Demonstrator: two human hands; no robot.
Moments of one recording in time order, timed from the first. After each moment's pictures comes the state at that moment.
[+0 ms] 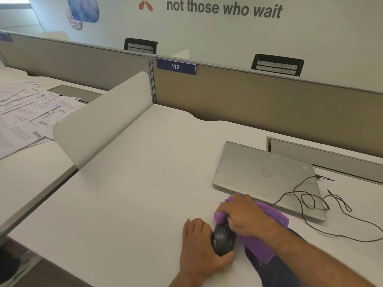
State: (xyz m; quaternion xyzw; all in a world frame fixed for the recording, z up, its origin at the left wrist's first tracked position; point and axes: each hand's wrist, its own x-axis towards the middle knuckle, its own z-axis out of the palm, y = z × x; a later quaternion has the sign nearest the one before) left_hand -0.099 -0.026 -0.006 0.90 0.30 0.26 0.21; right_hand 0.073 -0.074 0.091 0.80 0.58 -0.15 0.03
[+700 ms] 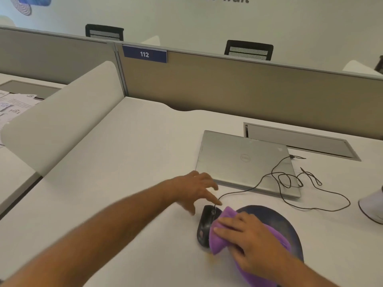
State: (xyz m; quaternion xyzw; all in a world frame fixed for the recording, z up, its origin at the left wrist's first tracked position) left_hand 0.004 0.094 0.089 0.97 -0.20 -0.14 -0.02; right_hand 0.021 -0.176 0.104 0.78 0.62 -0.07 -0.11
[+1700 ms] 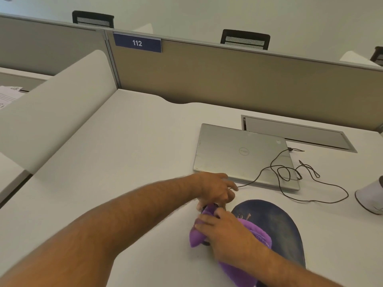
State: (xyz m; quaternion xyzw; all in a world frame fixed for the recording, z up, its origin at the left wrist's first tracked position) left_hand 0.050 0.043 0.090 0.85 -0.40 -0.18 -0.27; right_hand 0.000 -0.115 0.088 0.78 0.60 -0.17 0.02
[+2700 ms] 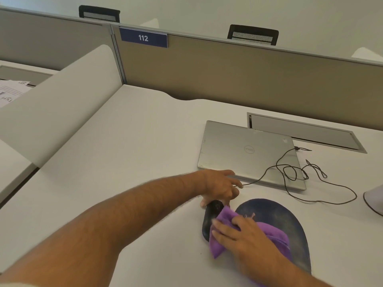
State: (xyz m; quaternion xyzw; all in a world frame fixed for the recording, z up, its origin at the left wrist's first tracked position) left_hand 0.052 0.043 0.089 0.86 -0.39 -0.19 -0.27; right_hand 0.009 -0.160 0.085 0.74 0.66 -0.10 0.05
